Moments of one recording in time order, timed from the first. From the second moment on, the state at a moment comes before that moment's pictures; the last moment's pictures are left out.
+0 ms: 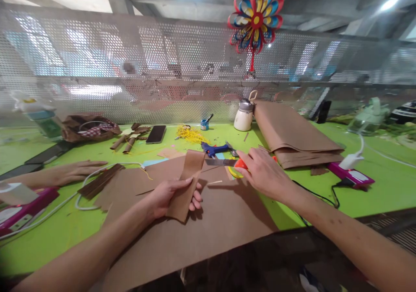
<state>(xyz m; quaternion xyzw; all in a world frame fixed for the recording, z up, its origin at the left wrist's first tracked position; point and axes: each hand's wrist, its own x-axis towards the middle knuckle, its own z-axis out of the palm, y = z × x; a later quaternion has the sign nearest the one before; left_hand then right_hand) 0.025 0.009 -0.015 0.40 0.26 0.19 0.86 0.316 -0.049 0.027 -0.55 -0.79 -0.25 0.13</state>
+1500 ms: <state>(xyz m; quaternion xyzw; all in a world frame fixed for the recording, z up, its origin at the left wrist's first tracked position) 0.025 0.006 -0.018 0.44 0.25 0.18 0.84 0.276 -0.035 0.014 -0.58 -0.73 -0.25 0.27</state>
